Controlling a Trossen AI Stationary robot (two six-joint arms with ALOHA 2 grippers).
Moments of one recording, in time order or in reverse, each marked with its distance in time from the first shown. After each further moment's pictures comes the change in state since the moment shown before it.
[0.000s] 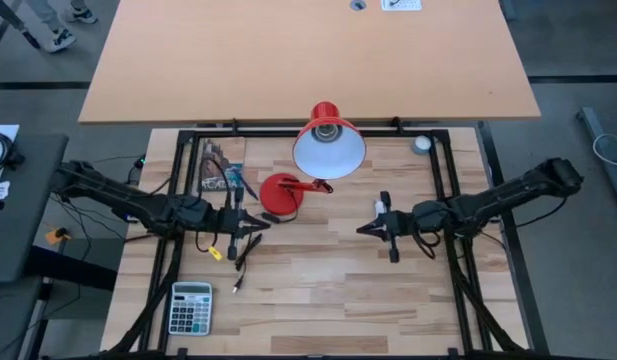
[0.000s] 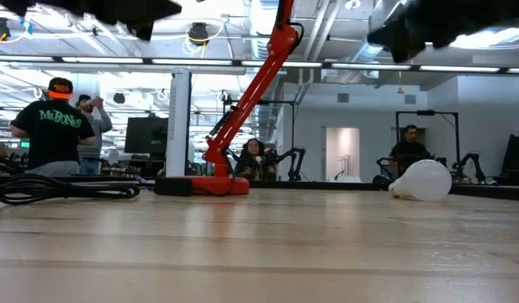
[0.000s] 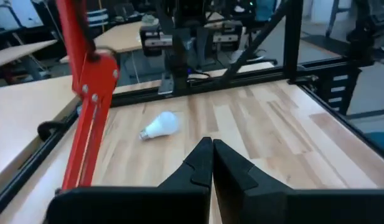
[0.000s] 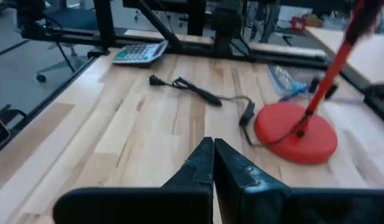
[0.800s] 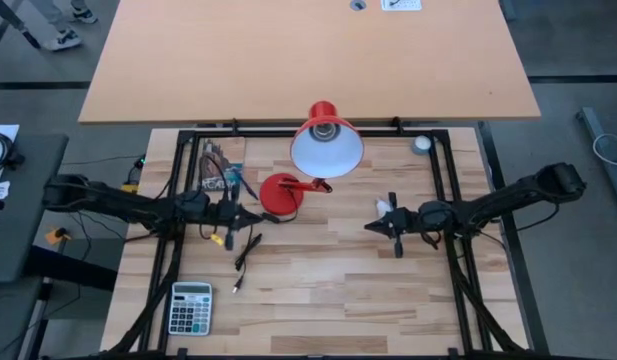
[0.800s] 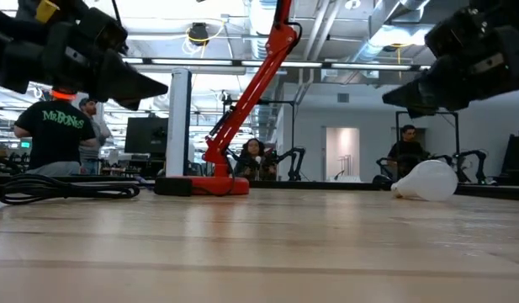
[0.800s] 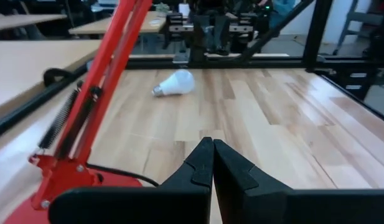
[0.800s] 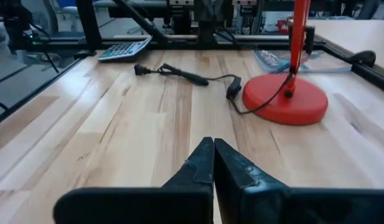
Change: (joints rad) left arm 0.272 0.000 -0.364 0.370 0.266 -0.102; right arm -0.113 0.000 -0.362 0.443 -0.065 0.061
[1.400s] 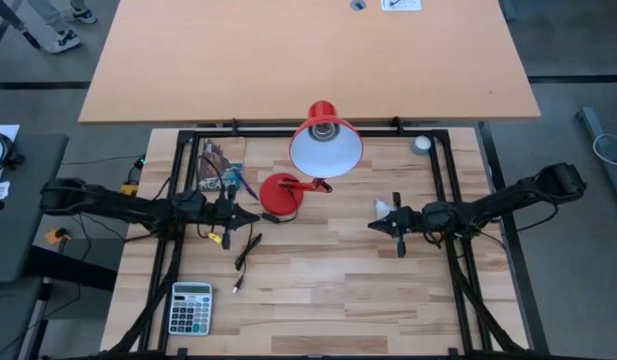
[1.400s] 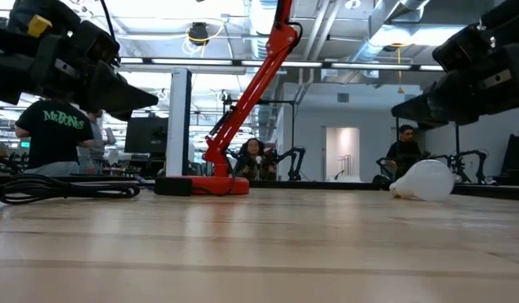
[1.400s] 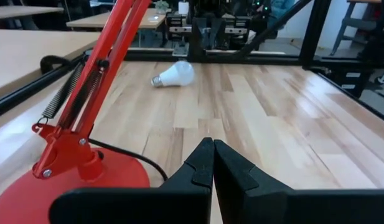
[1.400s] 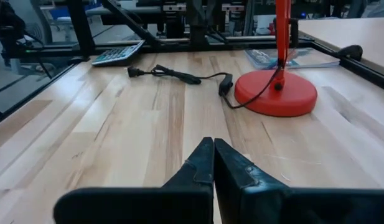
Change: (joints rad) left arm 0.044 -0.040 -0.104 0.039 0.027 -0.036; right arm -0.008 0.000 -0.099 0.118 0.020 0.033
